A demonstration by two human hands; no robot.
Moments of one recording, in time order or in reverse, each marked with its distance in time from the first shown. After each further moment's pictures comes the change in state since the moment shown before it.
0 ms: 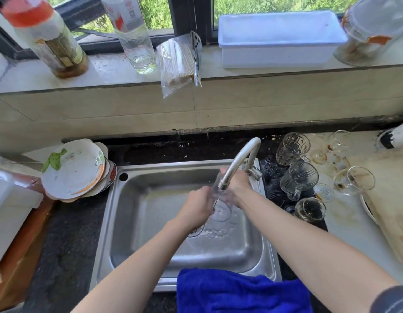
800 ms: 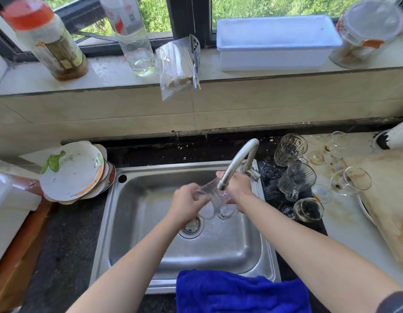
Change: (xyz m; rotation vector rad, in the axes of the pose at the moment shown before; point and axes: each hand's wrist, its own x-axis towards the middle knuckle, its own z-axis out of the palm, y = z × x) left_hand -0.001 -0.013 -0.013 -0.244 0.104 -0.125; right_hand -0.008 0.005 -0.006 -0.110 -0.010 -0.115
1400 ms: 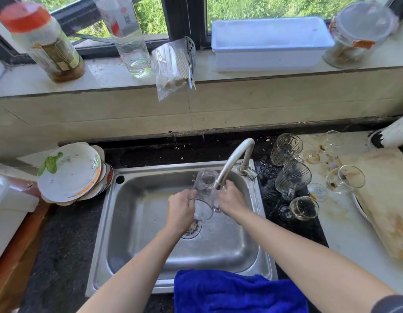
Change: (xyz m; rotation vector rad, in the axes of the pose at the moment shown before) left_hand -0.008 -0.014 0.016 0.176 0.282 0.117; right_hand -0.030 0.020 -0.001 -0.525 -0.074 -0.205
